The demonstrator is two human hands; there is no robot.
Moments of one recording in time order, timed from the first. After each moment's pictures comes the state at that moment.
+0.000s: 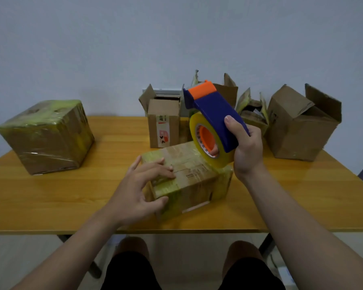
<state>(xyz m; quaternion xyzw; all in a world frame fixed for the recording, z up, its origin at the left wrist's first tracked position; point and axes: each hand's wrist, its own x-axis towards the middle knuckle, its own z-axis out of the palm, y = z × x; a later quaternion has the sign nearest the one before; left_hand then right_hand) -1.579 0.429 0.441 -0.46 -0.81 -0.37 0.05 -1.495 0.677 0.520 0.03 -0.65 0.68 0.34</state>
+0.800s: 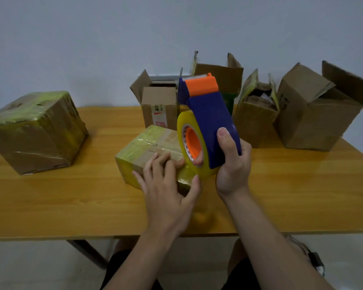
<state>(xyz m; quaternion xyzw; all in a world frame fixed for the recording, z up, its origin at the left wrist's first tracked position) -1.529 0.522 0.416 -0.22 -0.86 -0.42 0.19 -1.510 0.651 0.470 0.05 -0.58 0.72 0.38</state>
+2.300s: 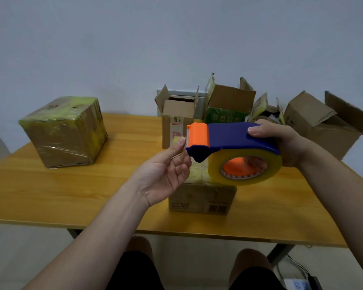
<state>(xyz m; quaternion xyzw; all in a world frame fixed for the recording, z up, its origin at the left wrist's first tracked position) -1.566 0.466 0.499 -0.10 -0.35 -0.84 -0.39 -1.511 0.739 0.566 0.11 -0.74 0.65 -0.10</state>
